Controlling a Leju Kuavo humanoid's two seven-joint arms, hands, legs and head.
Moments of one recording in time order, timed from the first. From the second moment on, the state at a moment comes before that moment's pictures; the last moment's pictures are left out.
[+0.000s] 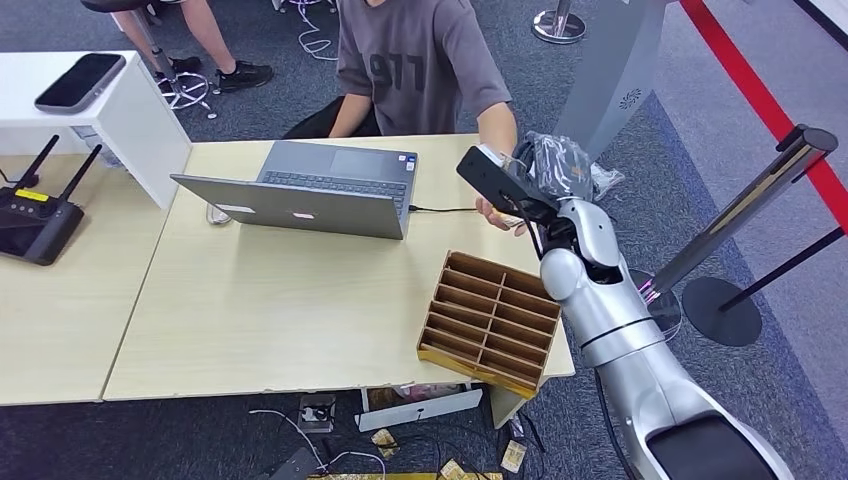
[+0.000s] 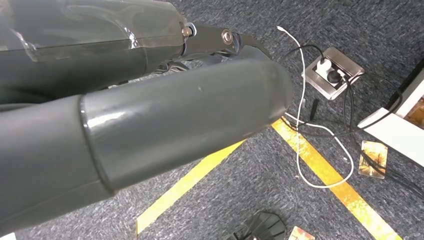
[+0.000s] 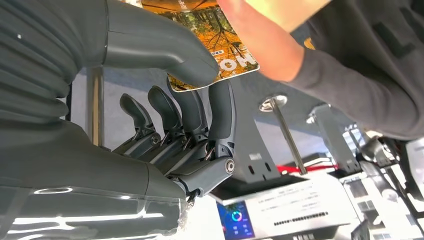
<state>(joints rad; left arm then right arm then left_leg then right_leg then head) -0.15 -0.02 -0.38 -0.22 -0.35 0.18 -0.18 -0.74 -0.02 0.42 -1.09 0.85 -0.11 0.19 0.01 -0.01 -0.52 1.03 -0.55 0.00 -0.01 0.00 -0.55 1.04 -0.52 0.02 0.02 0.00</state>
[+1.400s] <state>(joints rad) -0.15 -0.01 -0.38 -0.22 -0.34 0.15 -0.18 -0.49 0.05 0.36 -1.27 0.72 -0.33 0.06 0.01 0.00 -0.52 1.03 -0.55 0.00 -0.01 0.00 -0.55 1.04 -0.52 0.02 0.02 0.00</state>
